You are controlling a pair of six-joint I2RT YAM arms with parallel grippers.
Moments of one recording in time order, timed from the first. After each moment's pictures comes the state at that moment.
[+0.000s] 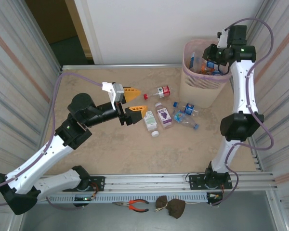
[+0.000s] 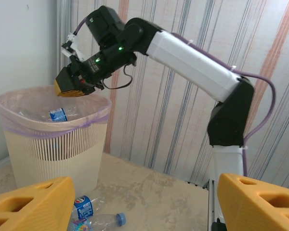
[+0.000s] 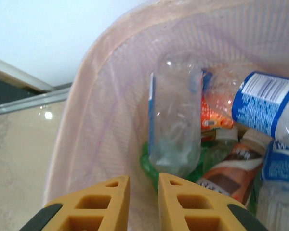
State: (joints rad) left arm -0.77 0.97 1.07 -0.01 0.44 -0.19; right arm -0.06 1.96 2.30 -1.07 -0.33 0.27
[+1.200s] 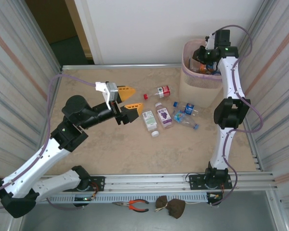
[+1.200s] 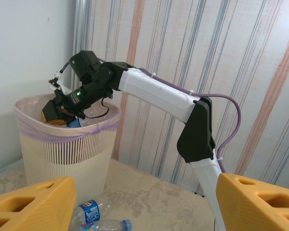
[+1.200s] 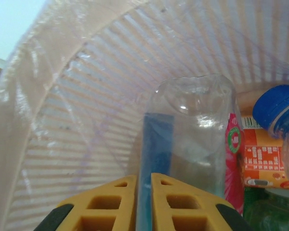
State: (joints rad) left arm -0.77 0.92 1.06 -0.01 0.38 -0.21; right arm -0.03 2.20 2.40 -0.96 -0.44 0.34
